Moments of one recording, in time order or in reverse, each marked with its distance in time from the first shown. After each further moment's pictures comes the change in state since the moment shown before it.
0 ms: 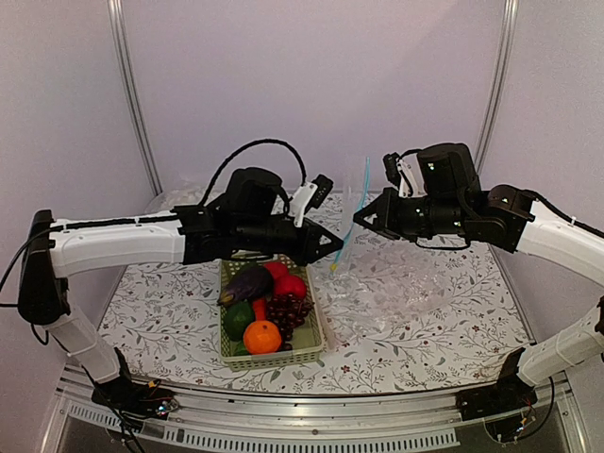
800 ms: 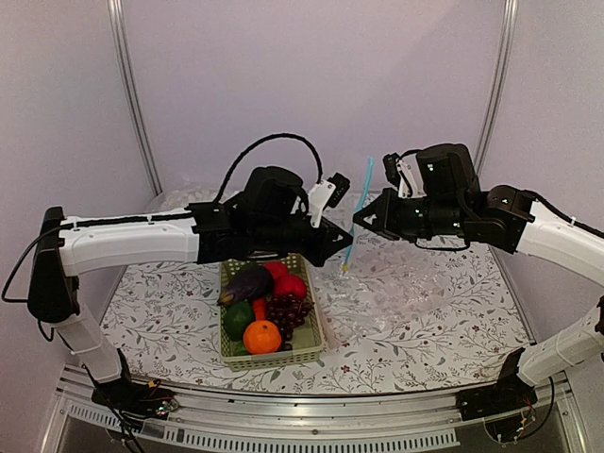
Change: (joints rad) left arm -0.067 0.077 0.116 -0.056 -0.171 0.071; right arm 0.008 0.000 0.000 0.000 0.013 0.006
